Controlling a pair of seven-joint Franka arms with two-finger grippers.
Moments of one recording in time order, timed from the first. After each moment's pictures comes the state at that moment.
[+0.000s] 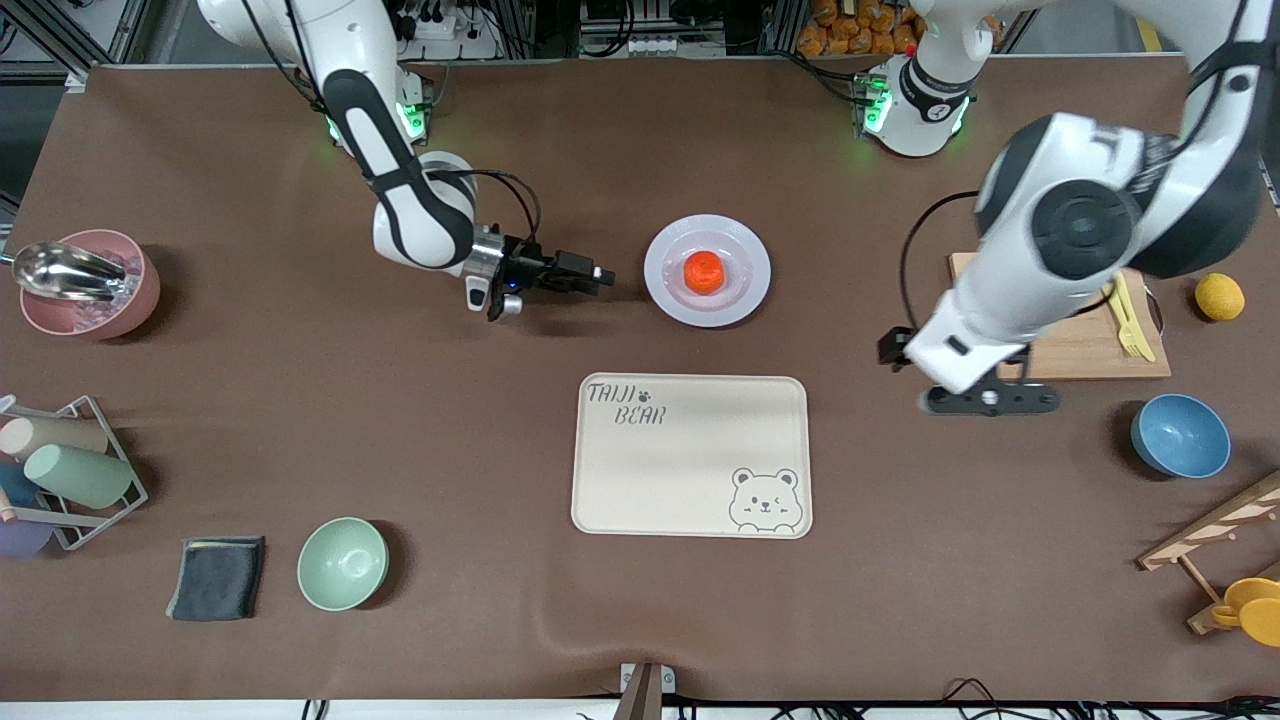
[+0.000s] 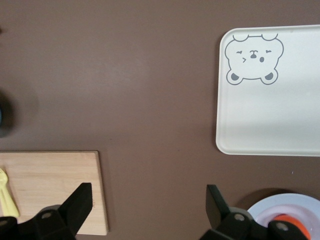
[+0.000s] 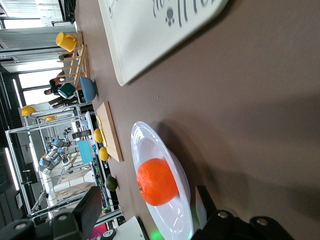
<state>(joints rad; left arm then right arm) 0.04 0.26 -0.36 -1.58 0.16 1.76 -0.29 0.67 0.38 0.00 -2.35 2.12 2.24 -1.01</state>
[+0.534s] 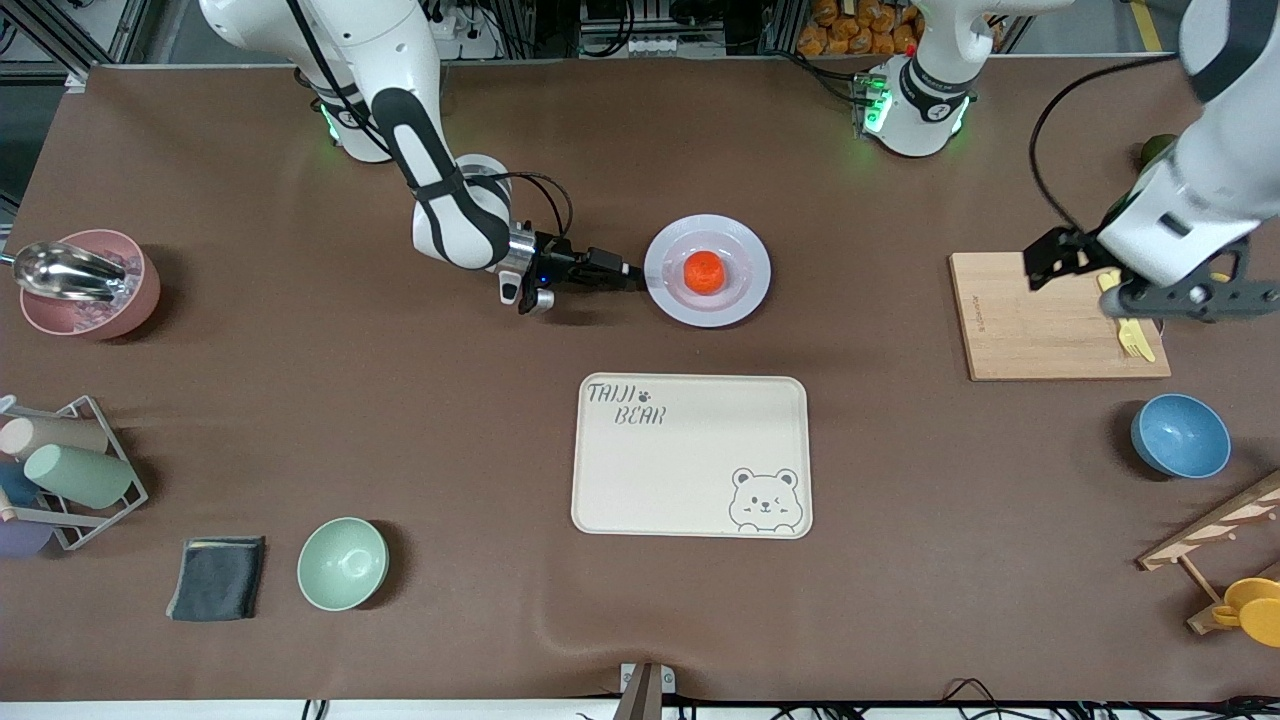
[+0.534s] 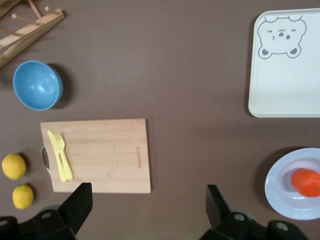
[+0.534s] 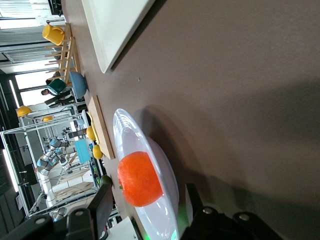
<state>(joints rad) -0.06 -0.01 -0.07 -1.63 0.08 1.55 -0.09 0.74 0.47 0.00 -2.31 2.20 2.24 -1.04</state>
